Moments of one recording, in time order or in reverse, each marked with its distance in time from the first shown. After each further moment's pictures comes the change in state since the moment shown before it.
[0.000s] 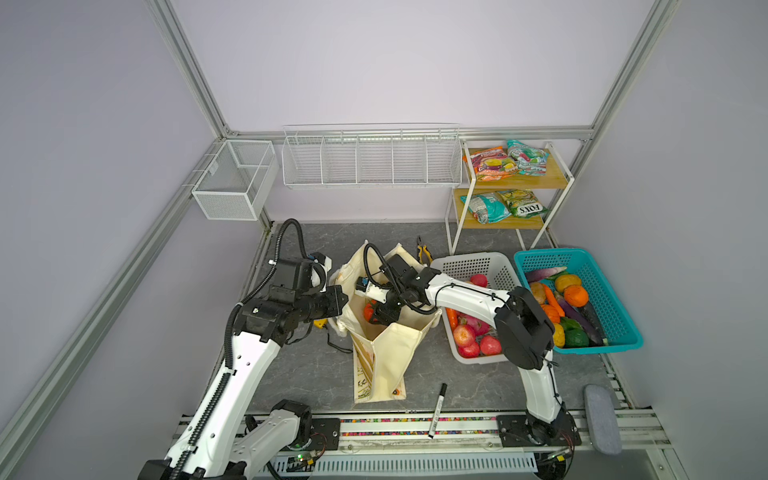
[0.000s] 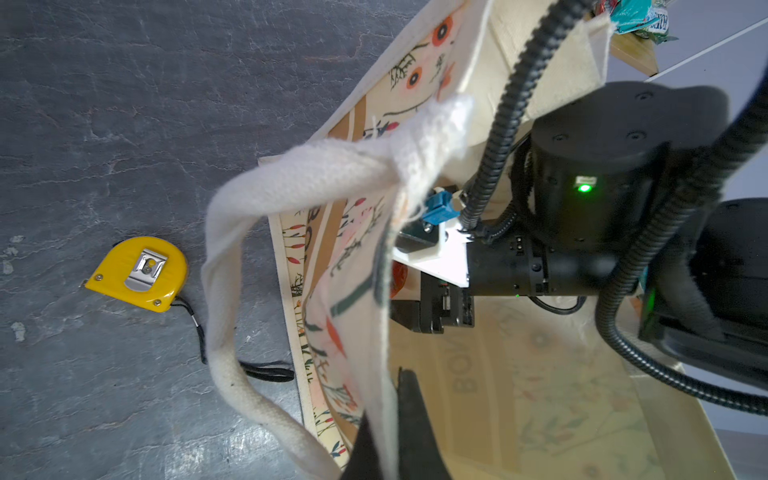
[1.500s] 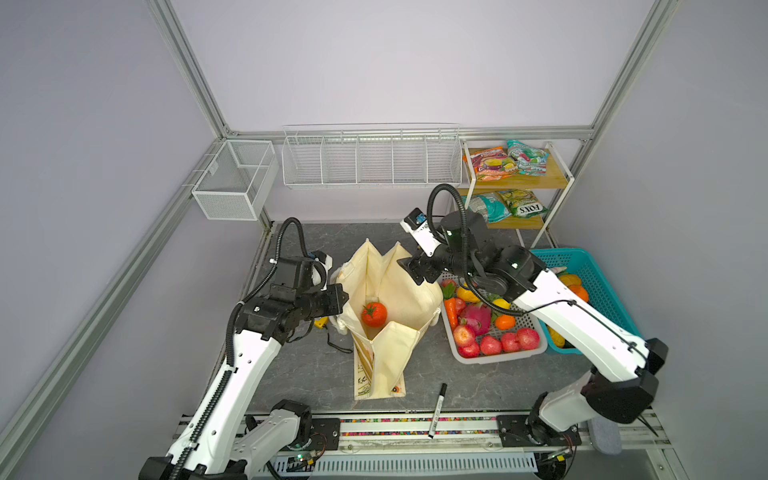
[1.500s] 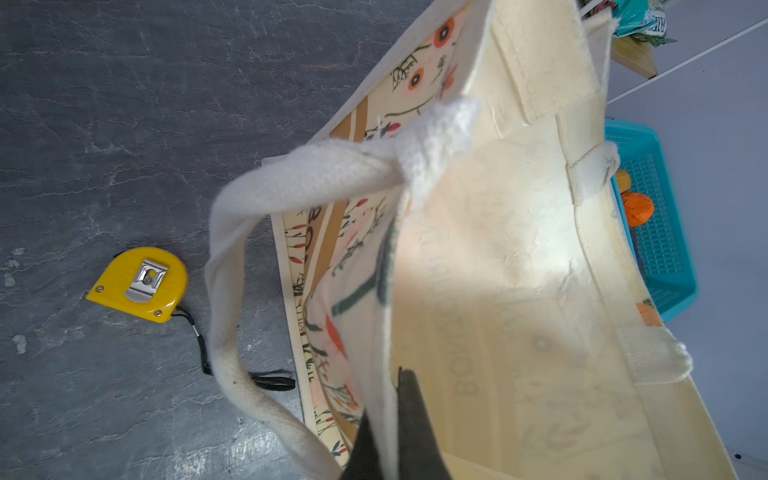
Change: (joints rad) left arm 0.000 0.005 -0.001 0.016 0.000 0.013; right arm 0.000 -0.597 0.131 -0.236 0.482 0.273
